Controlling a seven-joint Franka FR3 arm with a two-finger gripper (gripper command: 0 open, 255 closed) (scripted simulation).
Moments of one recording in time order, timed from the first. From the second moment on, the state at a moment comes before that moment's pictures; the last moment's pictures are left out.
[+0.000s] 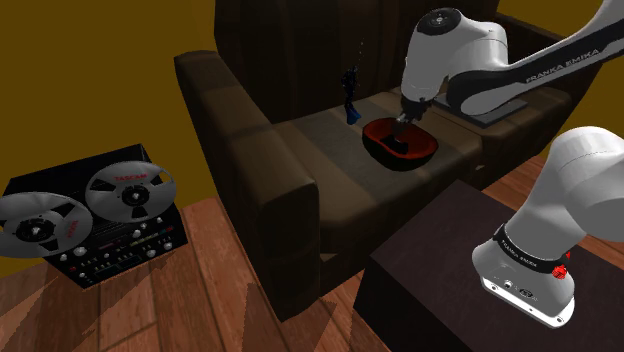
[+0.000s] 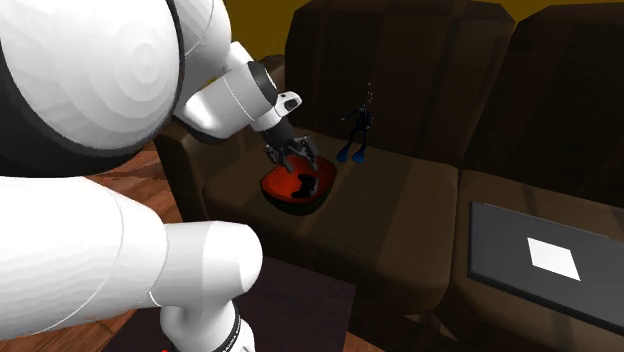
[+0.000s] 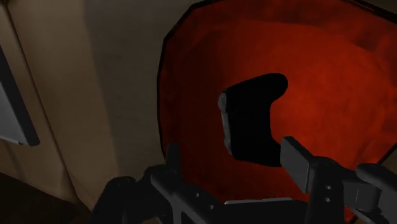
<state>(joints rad) 0.44 -0.53 -0.33 -2.73 -0.80 2.20 0.66</state>
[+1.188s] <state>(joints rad) 0.44 -0.25 -0.41 -2.66 -0.73 2.41 0.64</state>
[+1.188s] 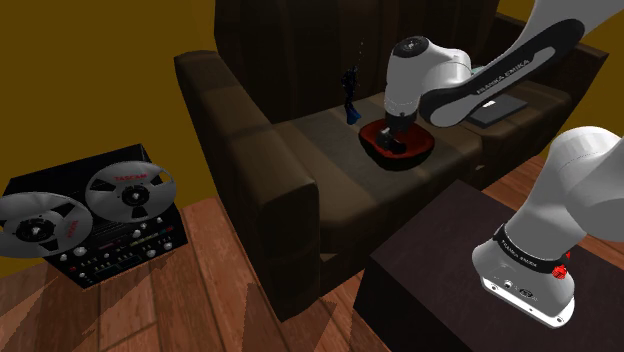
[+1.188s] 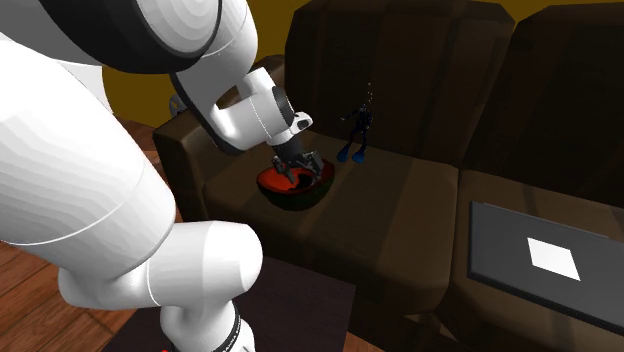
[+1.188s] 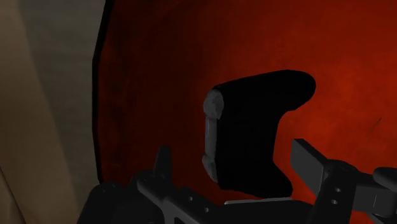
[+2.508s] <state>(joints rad) 0.45 -0.35 -0.39 -2.64 -0.69 2.25 0.57</state>
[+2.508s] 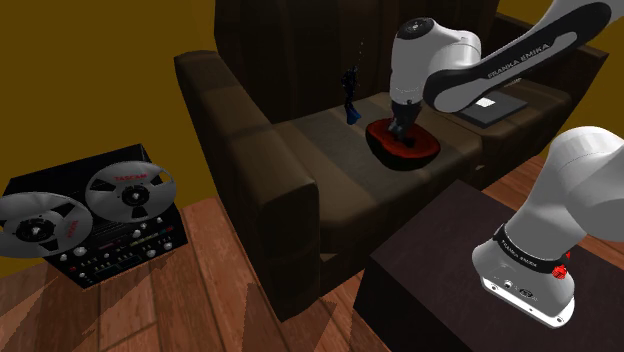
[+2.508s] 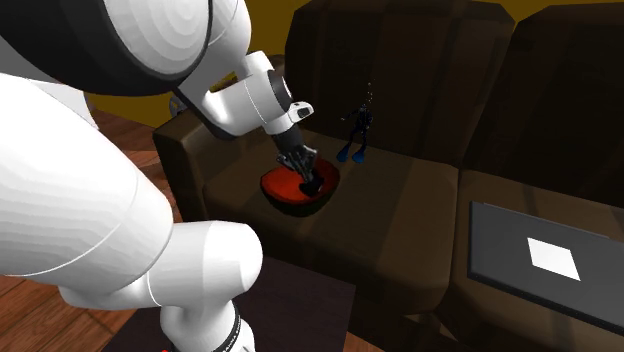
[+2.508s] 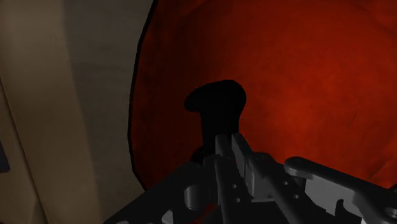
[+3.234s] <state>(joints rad) 0.47 -0.37 -0.61 -2.75 -0.63 2.59 0.30</state>
